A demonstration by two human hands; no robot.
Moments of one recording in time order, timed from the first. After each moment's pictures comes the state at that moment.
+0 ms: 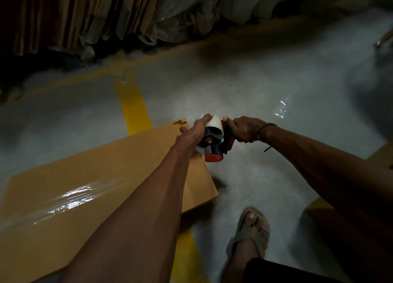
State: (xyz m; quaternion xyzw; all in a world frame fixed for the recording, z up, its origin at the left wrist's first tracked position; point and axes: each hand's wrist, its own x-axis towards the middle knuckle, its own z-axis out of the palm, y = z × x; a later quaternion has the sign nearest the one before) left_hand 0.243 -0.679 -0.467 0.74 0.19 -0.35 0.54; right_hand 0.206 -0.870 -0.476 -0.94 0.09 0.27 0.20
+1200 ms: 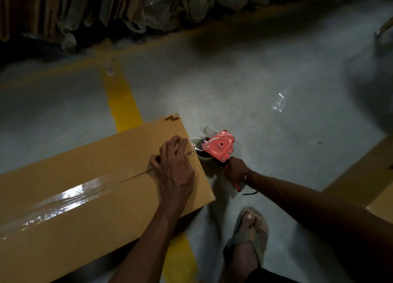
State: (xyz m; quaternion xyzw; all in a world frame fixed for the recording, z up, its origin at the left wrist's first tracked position) left_hand 0.154 -0.618 -0.529 0.97 -0.11 0.03 0.20; right_hand 0.121 -0.830 -0.612 -0.90 0.21 0.29 0.23
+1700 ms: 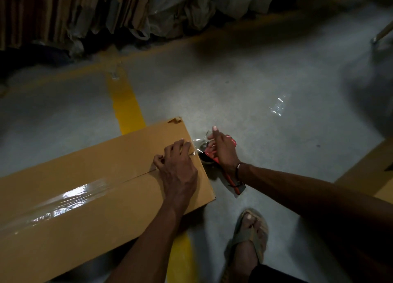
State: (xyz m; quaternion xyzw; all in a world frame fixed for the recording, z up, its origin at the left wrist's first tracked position) left_hand 0.153 -0.618 -0.521 0.98 -0.12 0.01 0.18; right_hand 0.158 -0.775 -0.533 -0.69 0.30 -0.03 0.66
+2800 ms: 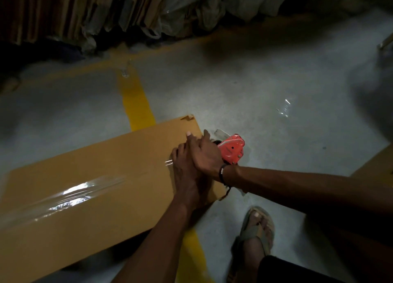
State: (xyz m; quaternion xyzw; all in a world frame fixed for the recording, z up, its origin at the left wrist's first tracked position) left_hand 0.154 -0.606 -0.522 0.94 -0.18 0.05 0.27; right_hand 0.173 -0.689 -0.511 -0.85 0.25 0.07 0.45
